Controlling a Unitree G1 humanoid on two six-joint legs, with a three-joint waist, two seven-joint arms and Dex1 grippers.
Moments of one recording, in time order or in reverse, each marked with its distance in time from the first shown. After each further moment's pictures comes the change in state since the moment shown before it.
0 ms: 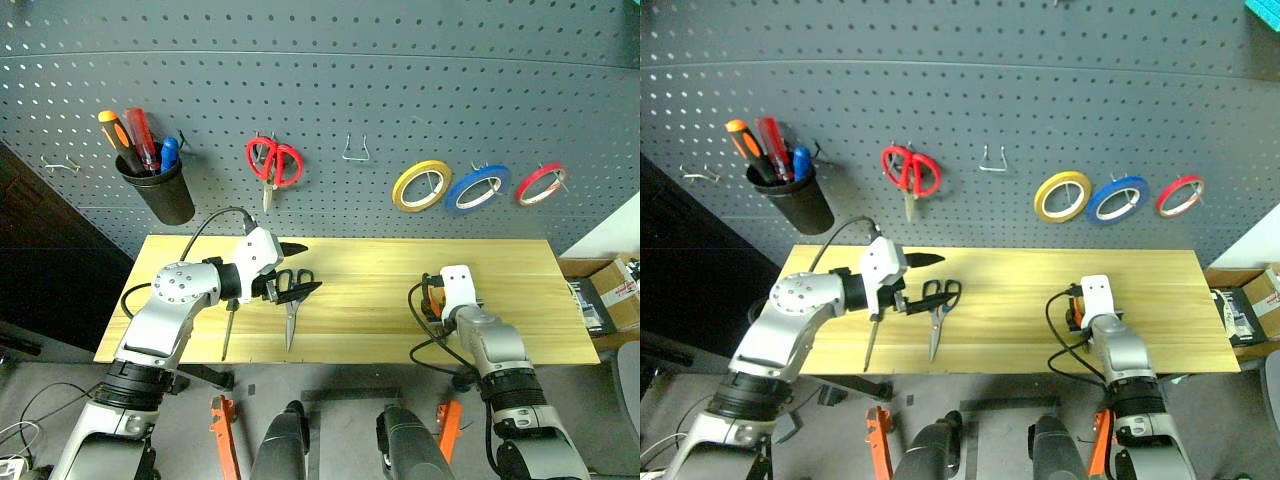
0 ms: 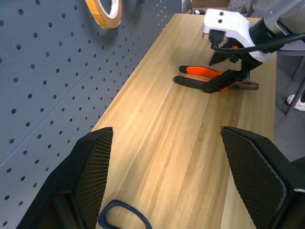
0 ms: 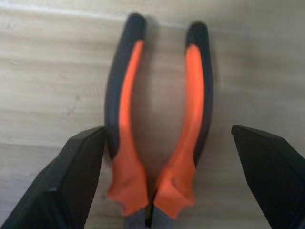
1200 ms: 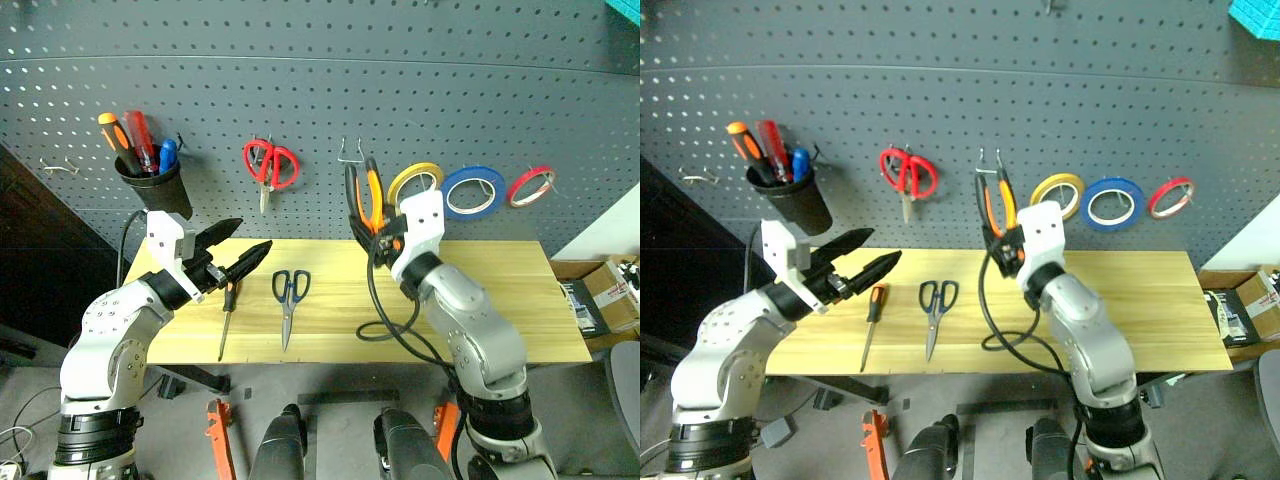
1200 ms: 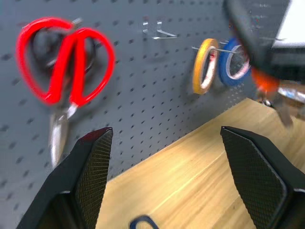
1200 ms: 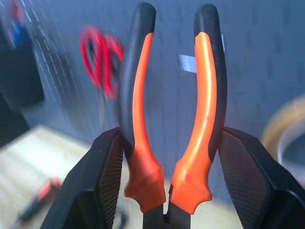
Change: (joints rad) left arm 0.218 -0.074 0.384 -0.231 -0.331 0.216 0.253; right arm -0.077 0.167 0.241 -0.726 0.091 -0.131 0.122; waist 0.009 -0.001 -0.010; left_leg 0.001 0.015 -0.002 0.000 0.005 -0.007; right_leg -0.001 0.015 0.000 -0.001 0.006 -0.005
